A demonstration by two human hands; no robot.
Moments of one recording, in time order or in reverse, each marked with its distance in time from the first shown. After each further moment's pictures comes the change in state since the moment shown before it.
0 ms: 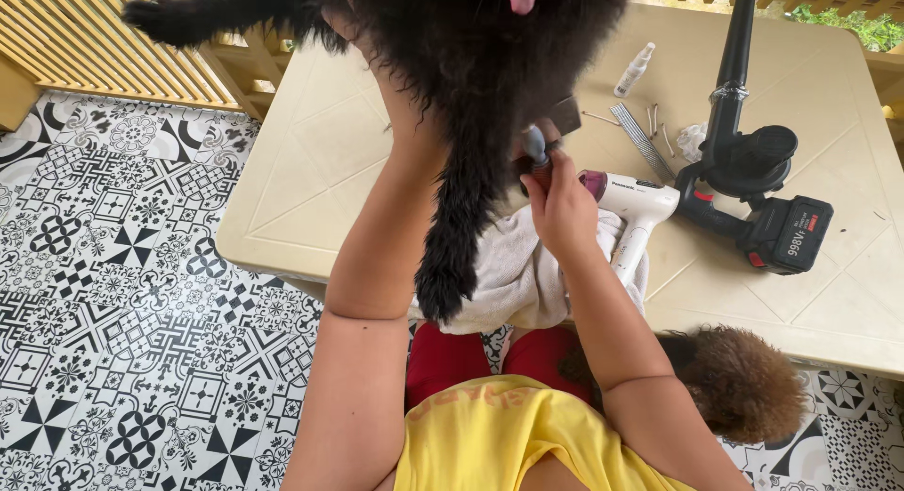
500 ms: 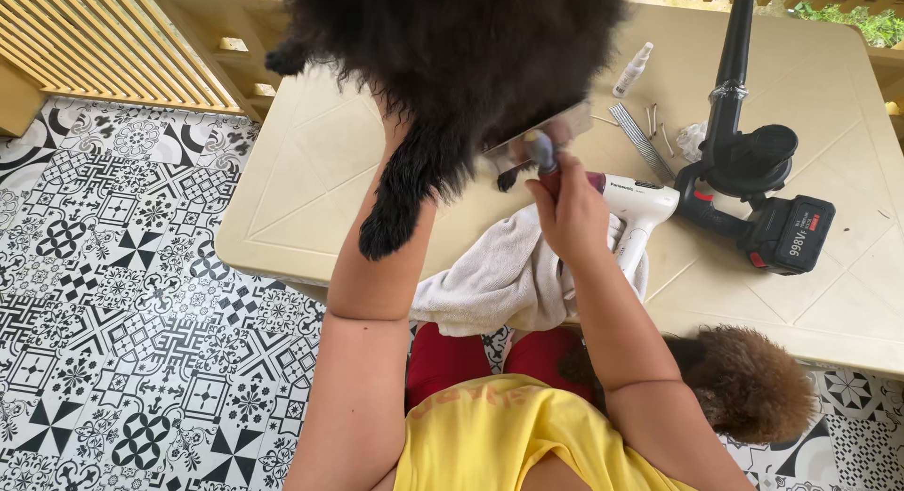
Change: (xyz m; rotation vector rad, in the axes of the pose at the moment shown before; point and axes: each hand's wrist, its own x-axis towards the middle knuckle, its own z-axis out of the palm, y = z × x) left_hand -0.001 -0.028 -0.005 0.095 -0.174 0.140; right_hand 0.003 0.000 -0.019 -0.019 -0.015 -0.003
